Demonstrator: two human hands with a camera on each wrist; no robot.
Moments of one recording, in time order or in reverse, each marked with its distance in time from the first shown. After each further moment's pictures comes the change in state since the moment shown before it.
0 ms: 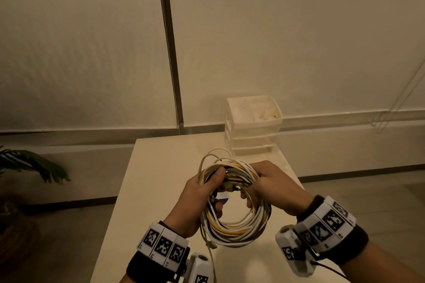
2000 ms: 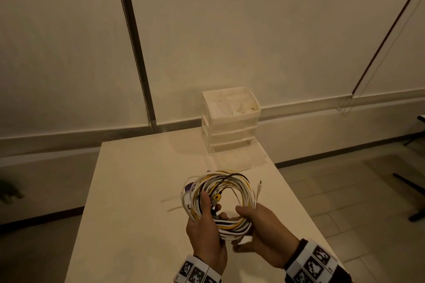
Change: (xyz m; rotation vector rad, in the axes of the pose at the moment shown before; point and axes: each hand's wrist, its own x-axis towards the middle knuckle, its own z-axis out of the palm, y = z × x) left_hand 0.046 -0.095 0.047 -0.459 0.672 -0.145; right_hand 0.005 0.092 0.046 0.875 0.158 0.669
